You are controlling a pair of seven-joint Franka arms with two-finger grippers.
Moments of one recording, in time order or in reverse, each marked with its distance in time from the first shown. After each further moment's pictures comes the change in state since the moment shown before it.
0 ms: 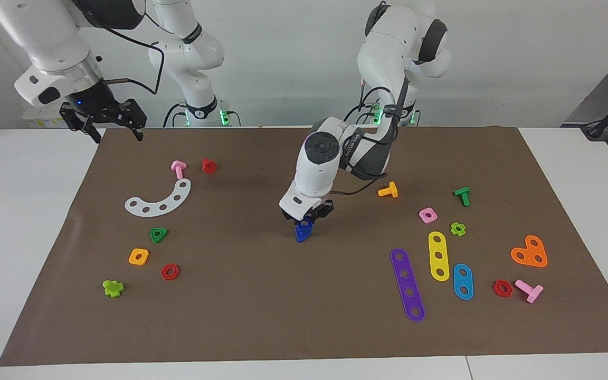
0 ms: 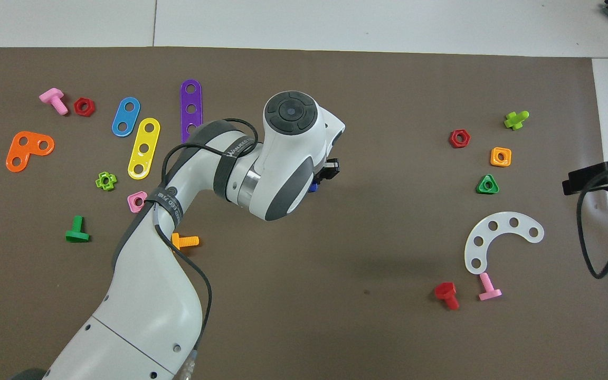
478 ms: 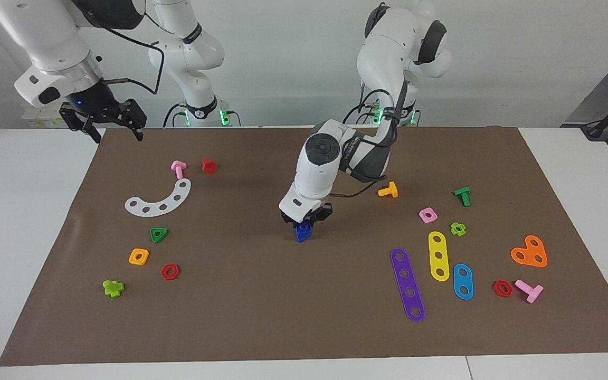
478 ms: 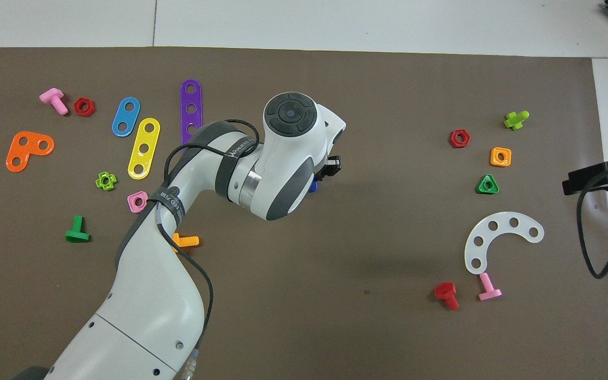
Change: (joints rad) left arm -0.001 0.008 -0.001 -0.001 0.000 0.037 0.000; right arm 0.000 0.000 0.000 0.000 0.000 0.000 0.000
